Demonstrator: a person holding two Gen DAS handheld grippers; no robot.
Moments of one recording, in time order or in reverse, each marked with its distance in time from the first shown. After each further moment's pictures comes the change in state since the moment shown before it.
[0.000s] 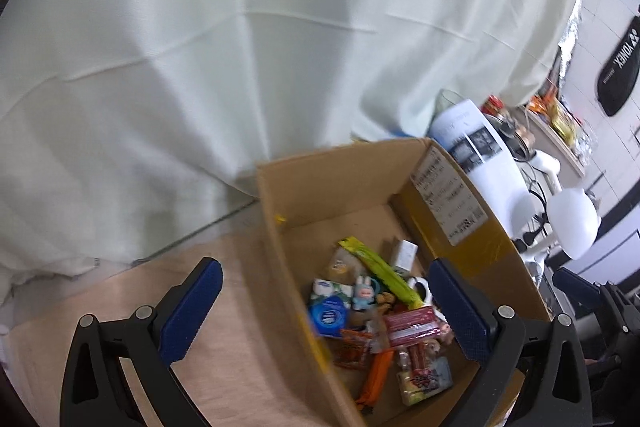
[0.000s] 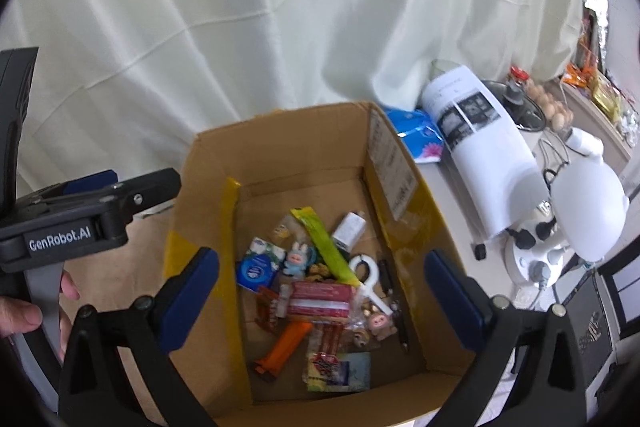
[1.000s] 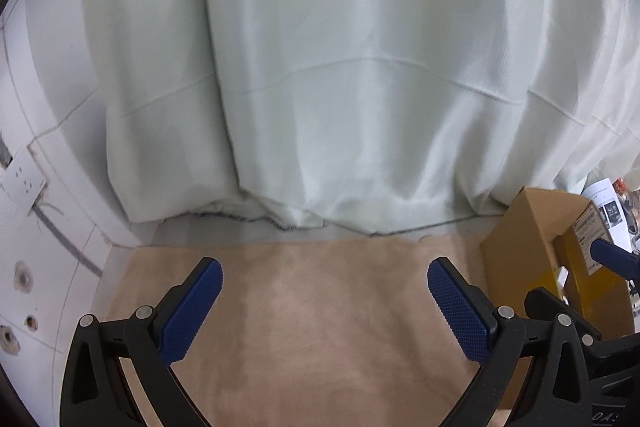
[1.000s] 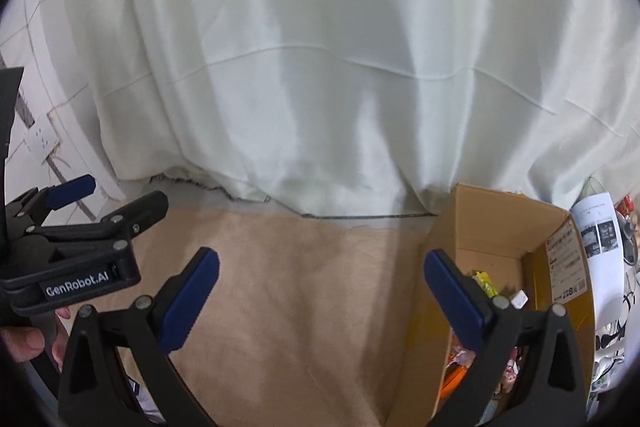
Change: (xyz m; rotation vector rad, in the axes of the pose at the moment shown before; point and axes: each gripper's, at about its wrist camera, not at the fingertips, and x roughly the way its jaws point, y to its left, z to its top) left arm -0.154 0.202 -0.108 -0.296 -0.134 0.453; right arm -0.023 0.237 0.000 -0.386 -0.036 0.263
